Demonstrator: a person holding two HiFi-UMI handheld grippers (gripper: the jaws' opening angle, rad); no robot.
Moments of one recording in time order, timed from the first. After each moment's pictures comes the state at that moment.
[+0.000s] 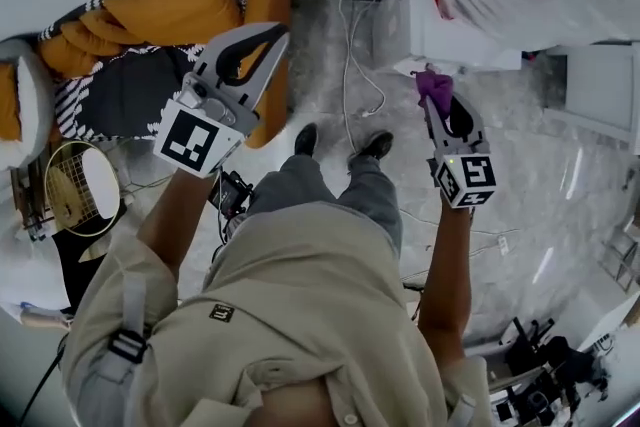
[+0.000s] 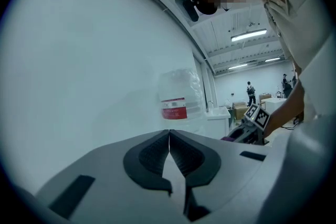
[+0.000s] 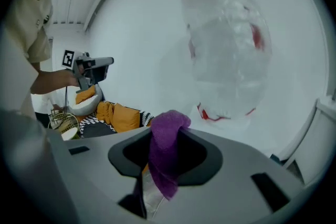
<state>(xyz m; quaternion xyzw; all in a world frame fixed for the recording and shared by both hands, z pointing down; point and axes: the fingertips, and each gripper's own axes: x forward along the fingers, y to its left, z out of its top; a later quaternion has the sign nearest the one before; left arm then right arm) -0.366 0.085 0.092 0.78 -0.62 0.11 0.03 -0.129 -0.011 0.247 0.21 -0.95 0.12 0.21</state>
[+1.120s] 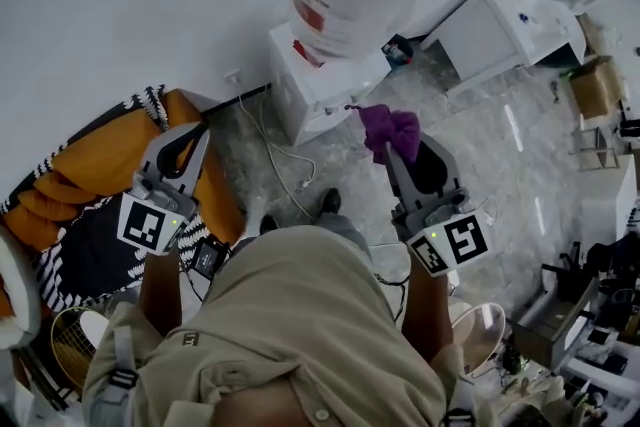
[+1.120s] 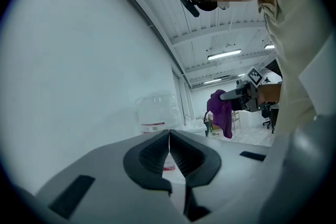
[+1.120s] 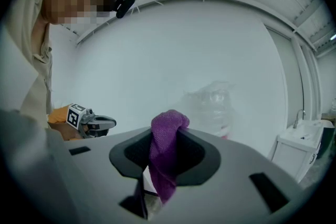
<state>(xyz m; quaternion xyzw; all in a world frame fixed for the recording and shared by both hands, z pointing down) -0.342 0.132 0.004 0.86 -0.50 0.07 -0.04 -0.073 0.090 -0.048 0.37 -0.93 0.02 0.05</state>
